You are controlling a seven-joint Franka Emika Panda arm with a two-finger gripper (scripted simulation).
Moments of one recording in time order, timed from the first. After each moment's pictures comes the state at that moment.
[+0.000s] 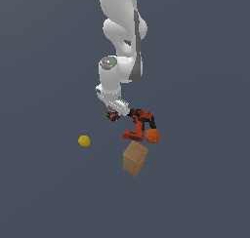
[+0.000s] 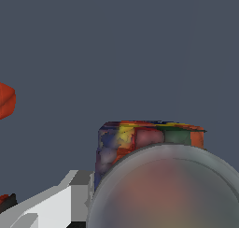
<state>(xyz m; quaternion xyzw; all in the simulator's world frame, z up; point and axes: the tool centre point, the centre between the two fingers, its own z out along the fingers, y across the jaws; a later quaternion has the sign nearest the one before) -0.149 -0.063 0.066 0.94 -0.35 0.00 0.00</state>
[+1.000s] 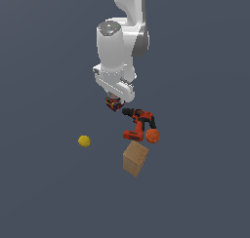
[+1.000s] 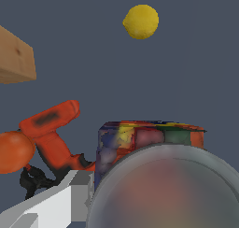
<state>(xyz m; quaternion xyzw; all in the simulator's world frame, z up) -0.125 -0.047 0.188 0.94 -0.35 0.00 0.00</state>
